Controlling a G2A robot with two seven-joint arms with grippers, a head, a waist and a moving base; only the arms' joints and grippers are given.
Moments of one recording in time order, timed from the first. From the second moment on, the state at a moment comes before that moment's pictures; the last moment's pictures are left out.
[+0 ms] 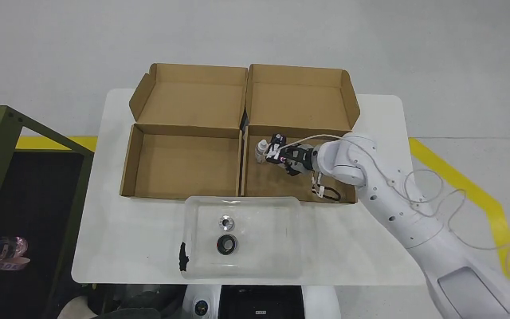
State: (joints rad) left arm -0.36 -0.19 -0.39 -1.44 1.98 -0.36 0.13; right arm -0.68 -1.14 0.78 -1.41 -1.07 -0.64 0.77
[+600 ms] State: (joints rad) left arm -0.36 -0.19 -0.39 -1.44 1.98 -0.36 0.13; right arm -0.76 -1.11 0.88 -1.53 -1.07 -0.64 0.75
